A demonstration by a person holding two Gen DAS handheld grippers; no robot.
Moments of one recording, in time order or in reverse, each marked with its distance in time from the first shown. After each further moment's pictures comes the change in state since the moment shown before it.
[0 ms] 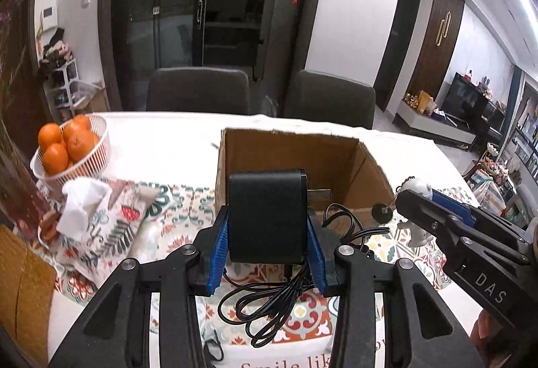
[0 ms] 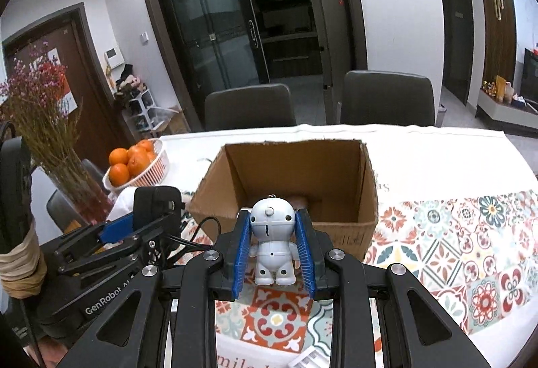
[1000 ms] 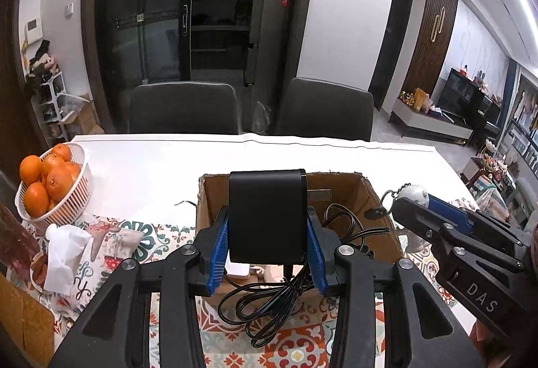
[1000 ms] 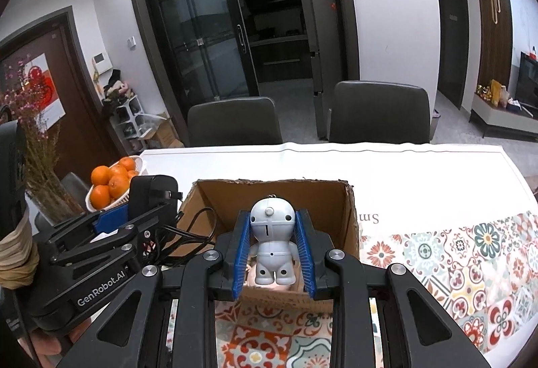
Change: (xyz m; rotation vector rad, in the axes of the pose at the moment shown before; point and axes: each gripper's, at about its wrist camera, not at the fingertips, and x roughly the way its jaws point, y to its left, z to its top) left arm 0.054 -0.012 0.063 0.036 0.008 -0.016; right arm 0.039 -0.023 0.049 0.005 0.002 -0.037
